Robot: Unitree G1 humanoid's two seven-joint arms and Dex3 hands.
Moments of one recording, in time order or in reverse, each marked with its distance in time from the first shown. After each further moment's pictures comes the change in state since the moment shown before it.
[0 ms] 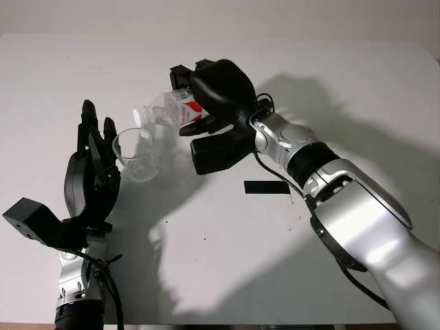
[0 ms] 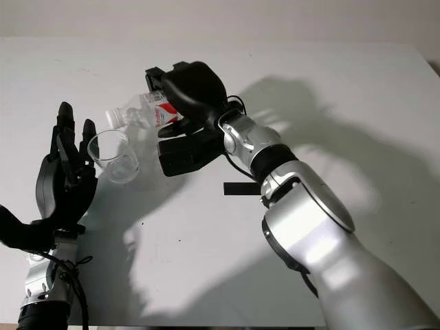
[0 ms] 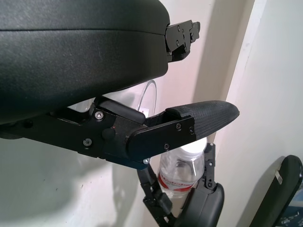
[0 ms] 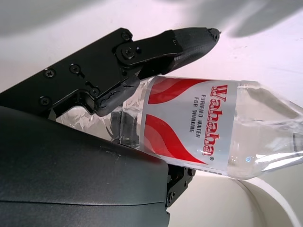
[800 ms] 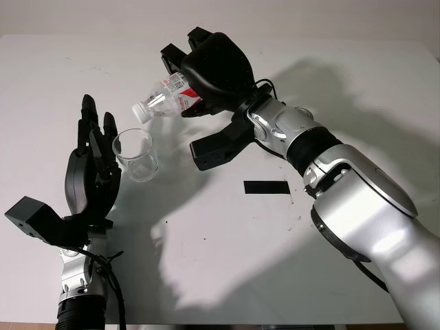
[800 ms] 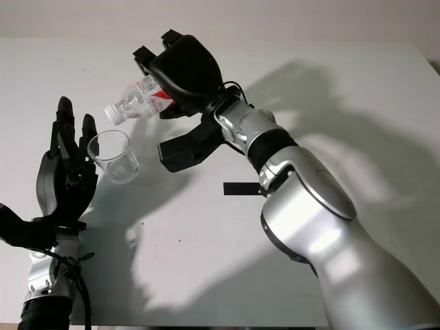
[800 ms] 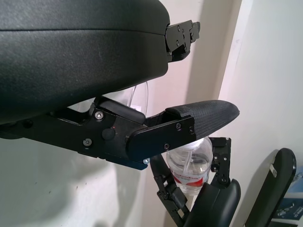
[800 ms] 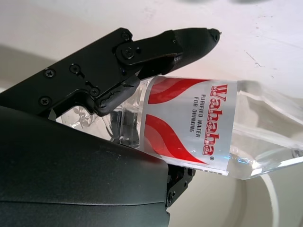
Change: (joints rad) left arm -0.030 -0.002 -0.002 0.049 0.015 -0.066 -0.018; right arm -0.057 0.016 0.106 0.010 -0.089 0.098 -0.135
